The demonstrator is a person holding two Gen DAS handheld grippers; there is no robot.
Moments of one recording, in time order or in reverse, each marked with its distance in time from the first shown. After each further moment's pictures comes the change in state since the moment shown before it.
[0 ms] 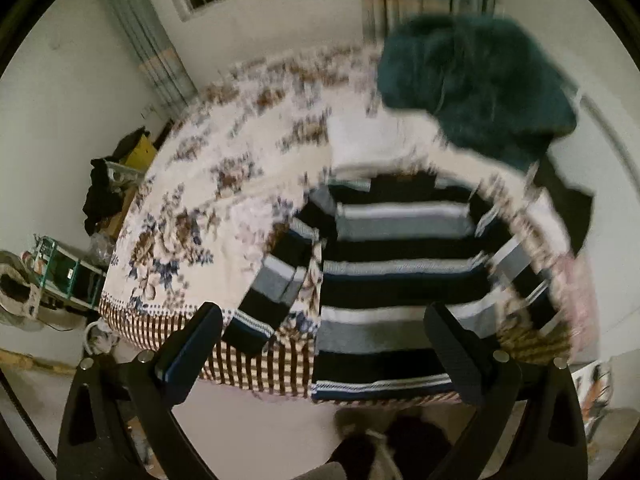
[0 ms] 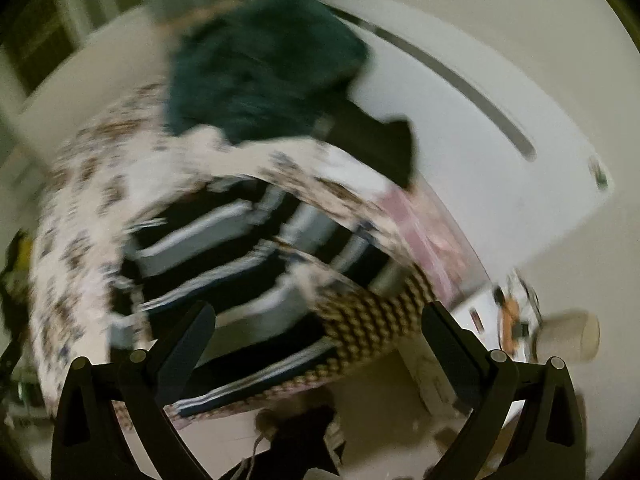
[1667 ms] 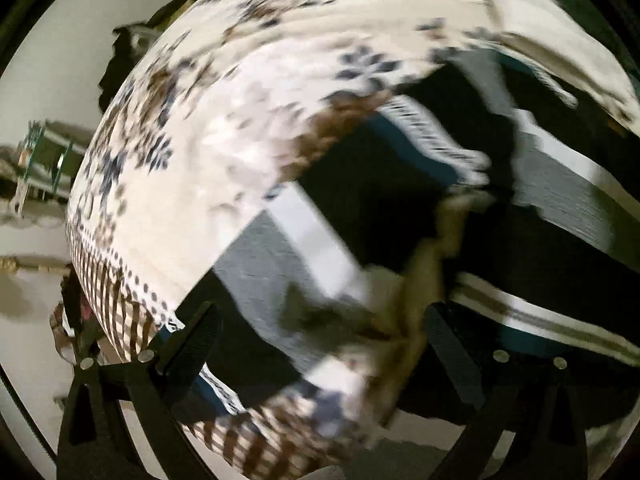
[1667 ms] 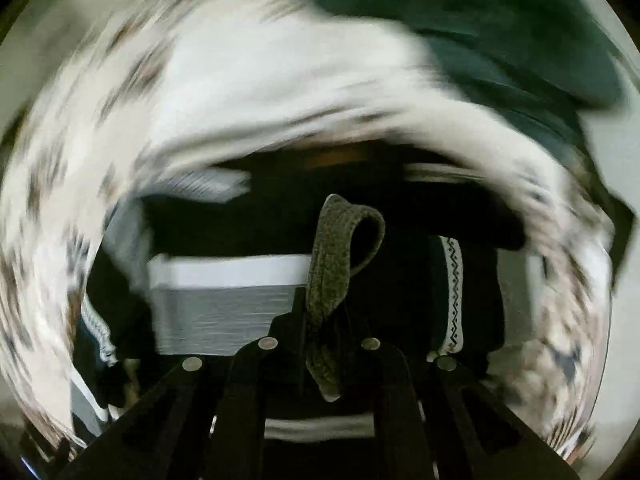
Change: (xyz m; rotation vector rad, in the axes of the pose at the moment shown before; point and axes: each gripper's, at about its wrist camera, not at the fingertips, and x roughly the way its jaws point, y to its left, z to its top) left arm 0.427 0.107 -0.029 -0.349 0.315 0.171; right arm 0.506 0.483 -0.007 -0.531 0.164 0.117
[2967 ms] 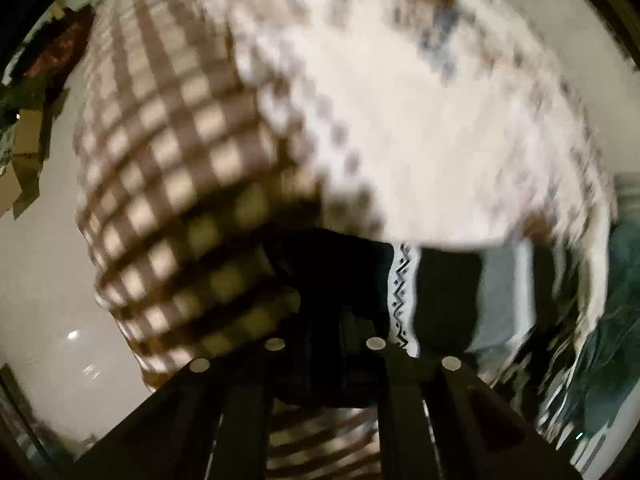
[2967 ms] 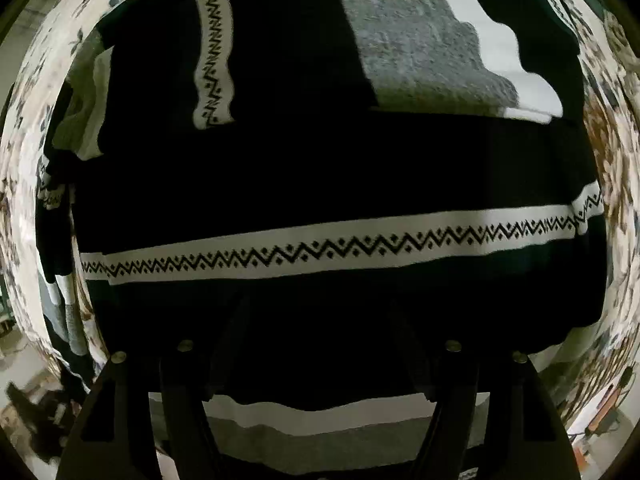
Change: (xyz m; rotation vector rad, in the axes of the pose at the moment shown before) left arm 0.073 0.250 -0.114 -0.780 0.042 -0.416; right arm 0.088 -0.040 -0.155 0.139 0.323 0.166
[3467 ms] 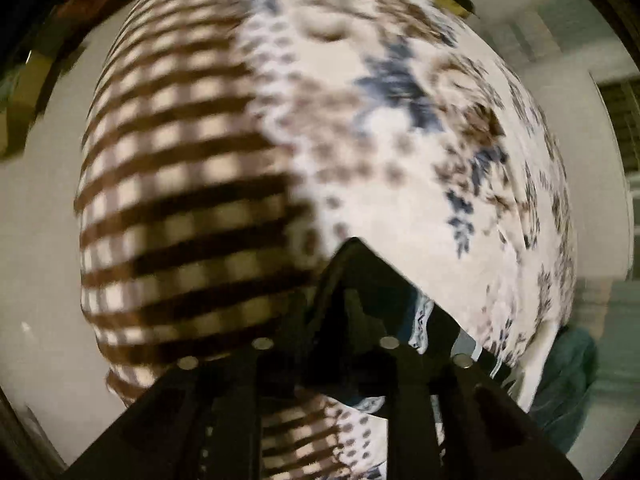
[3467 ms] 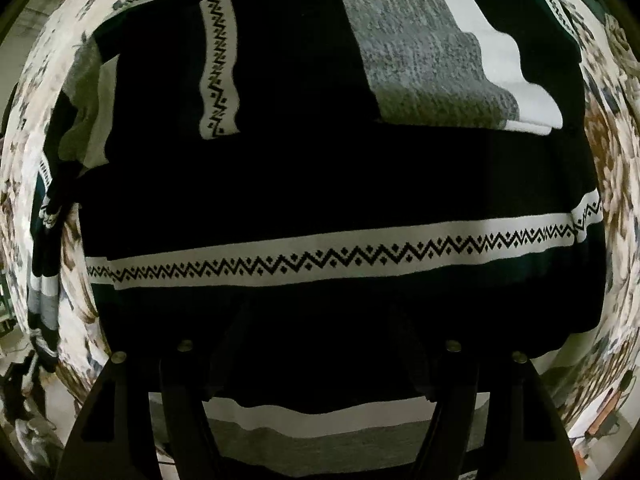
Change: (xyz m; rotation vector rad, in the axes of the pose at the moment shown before) left arm 0.001 0.072 0.090 -0.287 -0.039 -0.175; right arm 0.017 -0.005 0.004 -0.001 -0.013 0.010
